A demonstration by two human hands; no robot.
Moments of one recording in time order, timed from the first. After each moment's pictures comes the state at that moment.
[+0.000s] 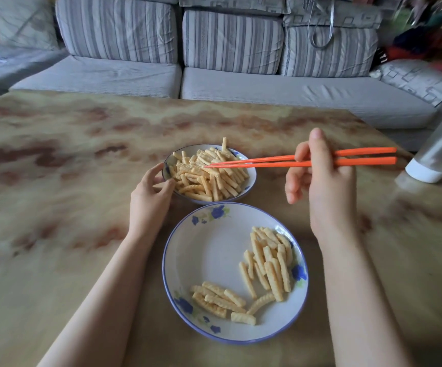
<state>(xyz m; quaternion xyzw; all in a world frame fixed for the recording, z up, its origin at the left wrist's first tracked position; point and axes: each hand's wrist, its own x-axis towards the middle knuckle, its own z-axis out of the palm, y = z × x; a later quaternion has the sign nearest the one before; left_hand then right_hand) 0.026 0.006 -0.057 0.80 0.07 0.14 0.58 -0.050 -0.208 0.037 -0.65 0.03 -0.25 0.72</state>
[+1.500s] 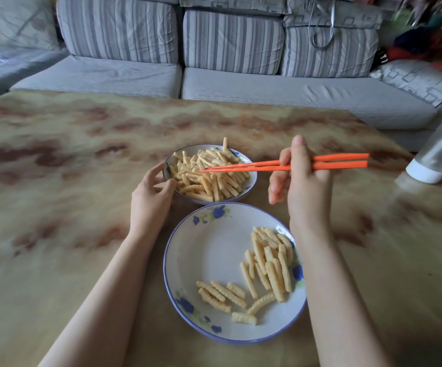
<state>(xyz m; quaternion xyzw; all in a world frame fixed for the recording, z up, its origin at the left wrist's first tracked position) 0.027 0.006 -0.059 0.80 0.07 0.14 0.58 -0.042 -0.189 0.027 -0.63 0.06 -0.26 0.73</state>
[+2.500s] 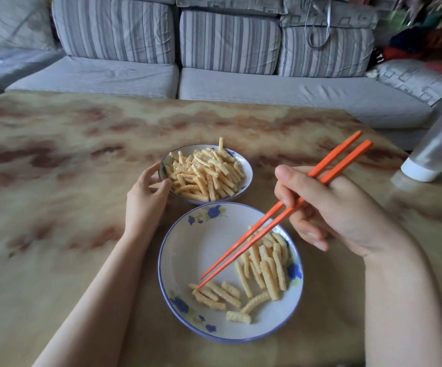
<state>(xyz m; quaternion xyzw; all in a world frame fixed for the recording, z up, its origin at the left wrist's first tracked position) 0.025 0.006 -0.056 0.81 0.07 0.14 0.56 -0.091 -0.230 0.062 -0.78 -0.11 0.04 0.61</state>
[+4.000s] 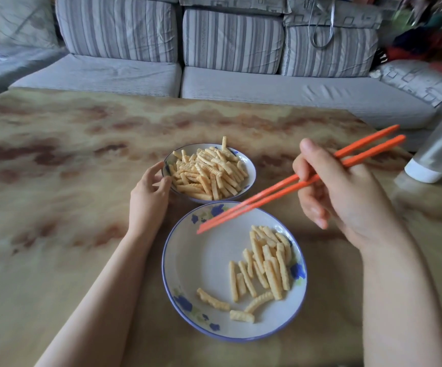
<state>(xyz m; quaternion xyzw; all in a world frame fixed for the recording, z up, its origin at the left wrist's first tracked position) 0.029 0.007 -0.062 0.80 0.07 0.14 0.58 -0.080 -0.229 0.058 -0.74 -0.06 -0.08 0.66</state>
